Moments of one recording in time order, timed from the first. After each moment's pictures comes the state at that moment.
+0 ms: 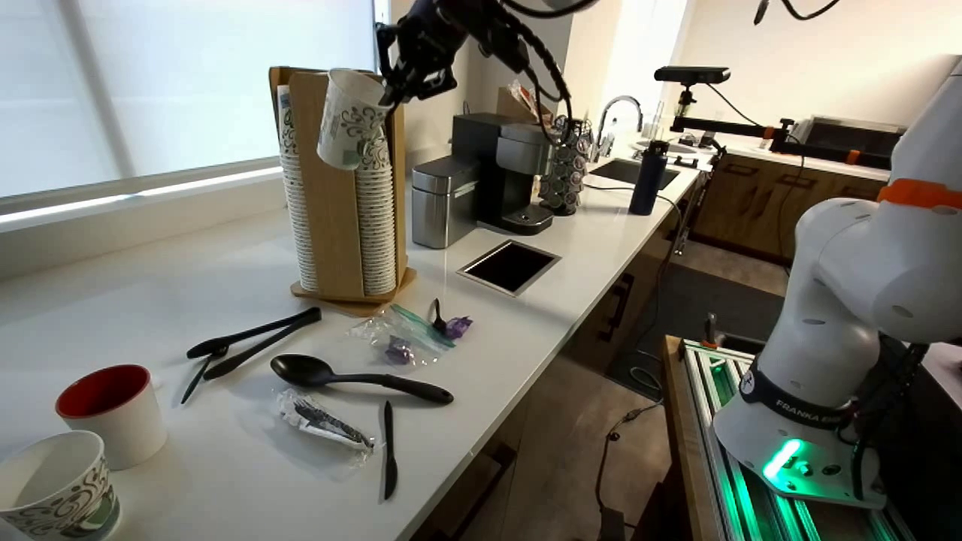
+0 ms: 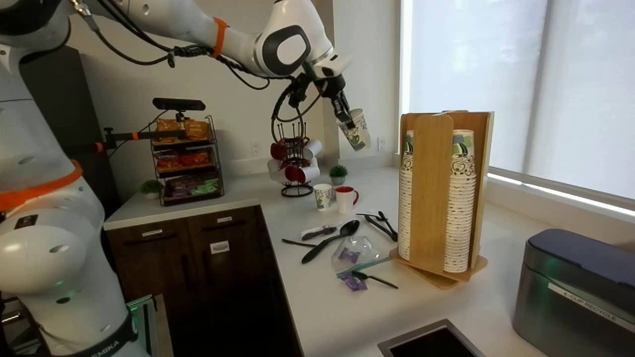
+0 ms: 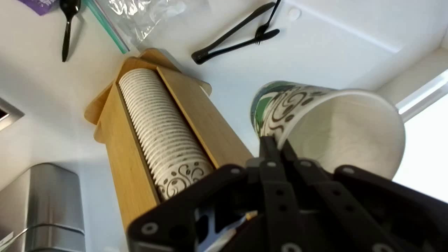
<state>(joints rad) -0.01 -0.18 0.02 -2.04 0.10 2.47 0.70</state>
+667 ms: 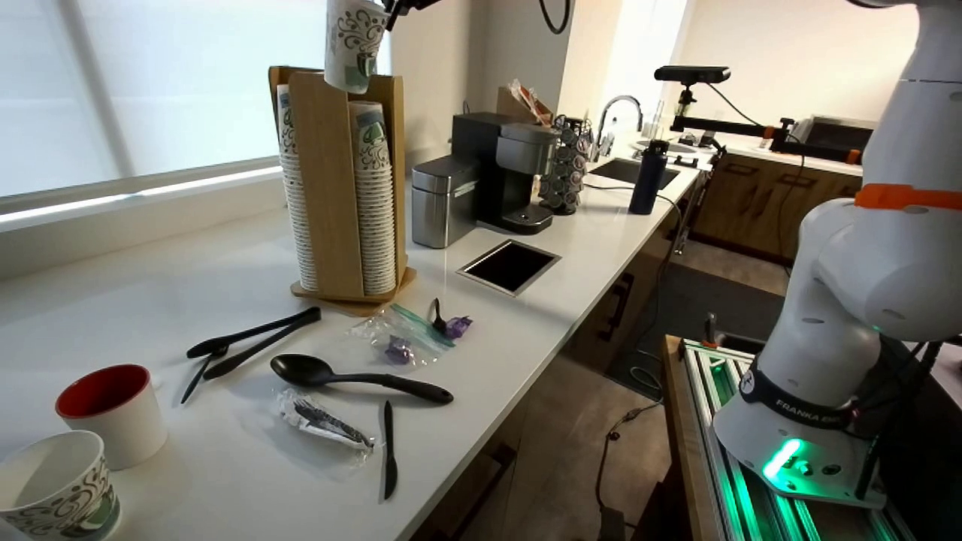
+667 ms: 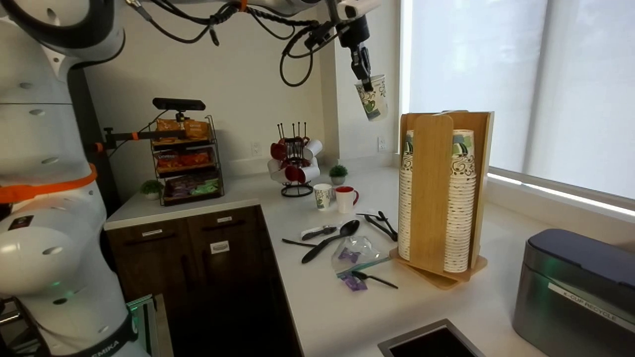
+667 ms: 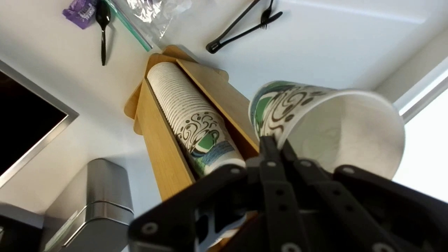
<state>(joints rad) -0.06 0.03 -0.03 -1.46 0.11 1.94 0.86</state>
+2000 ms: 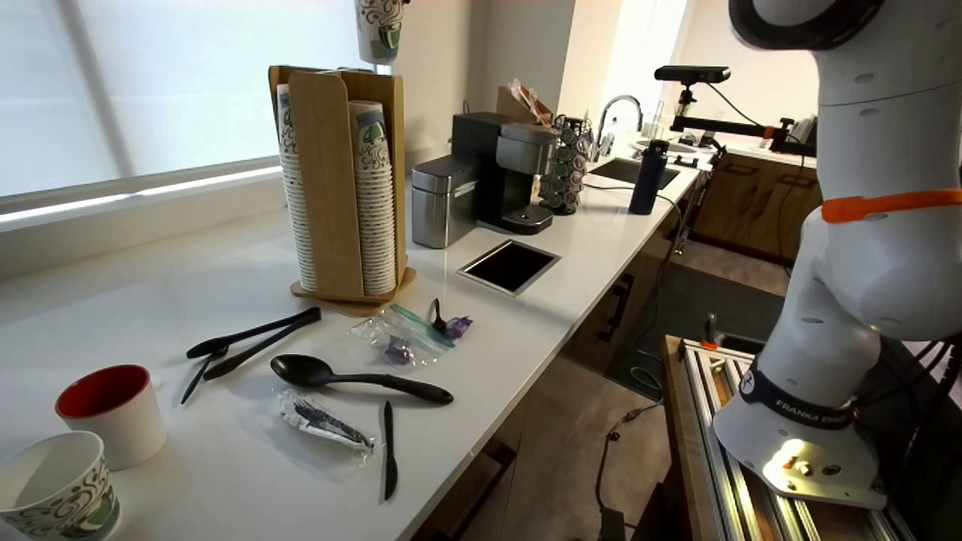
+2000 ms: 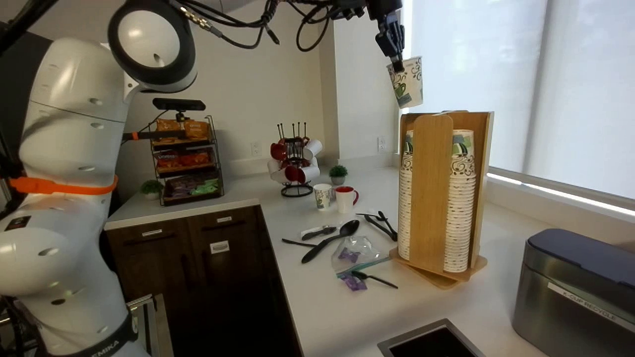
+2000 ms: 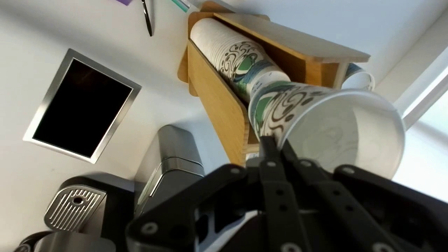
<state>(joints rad) -0.09 0.37 -0.12 -0.82 0.01 1.53 1.06</state>
